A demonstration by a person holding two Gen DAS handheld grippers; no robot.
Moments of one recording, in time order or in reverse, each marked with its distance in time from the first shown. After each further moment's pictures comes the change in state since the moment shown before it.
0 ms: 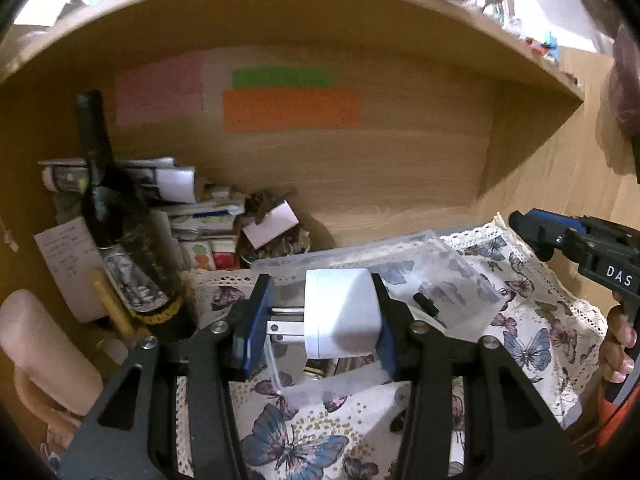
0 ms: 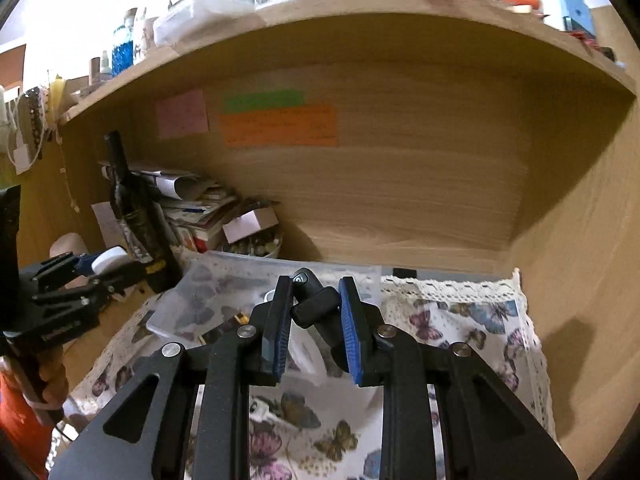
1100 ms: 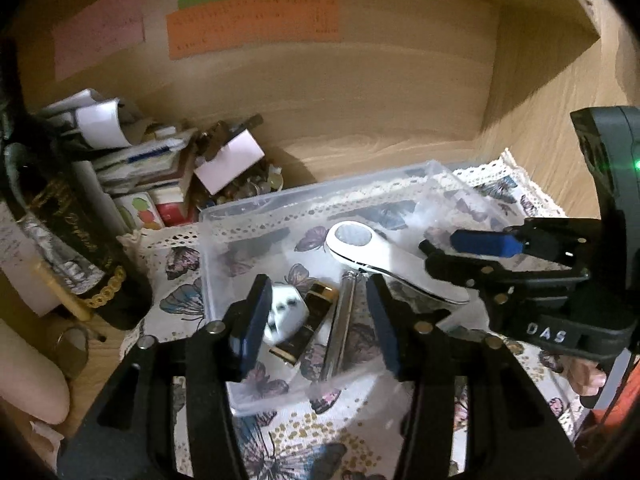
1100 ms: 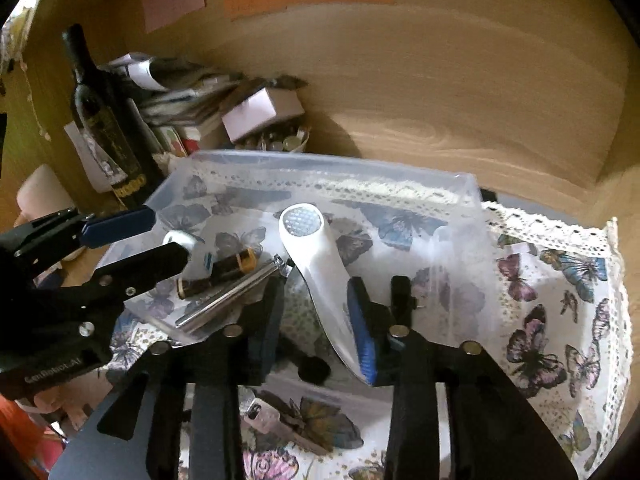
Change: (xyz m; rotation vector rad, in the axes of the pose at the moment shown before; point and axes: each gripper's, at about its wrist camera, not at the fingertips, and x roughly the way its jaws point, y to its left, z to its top) left arm 0.069 -0.015 -0.018 0.059 0.185 -0.036; right arm 0.100 0.014 -0.036 -0.021 0.281 0.089
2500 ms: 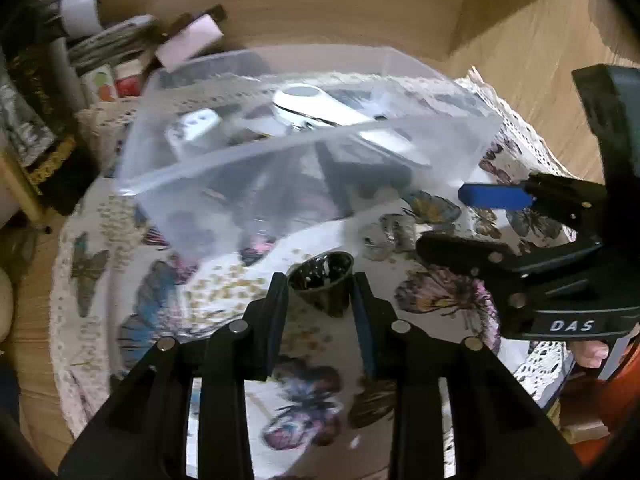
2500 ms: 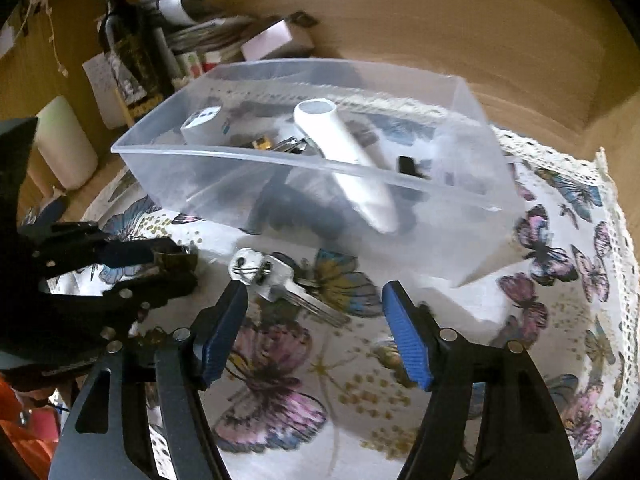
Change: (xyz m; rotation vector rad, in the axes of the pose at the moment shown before) left arm 0.006 -0.021 -0.080 -0.013 0.197 -0.099; right arm 0.005 0.014 -0.074 -0.033 0.132 0.002
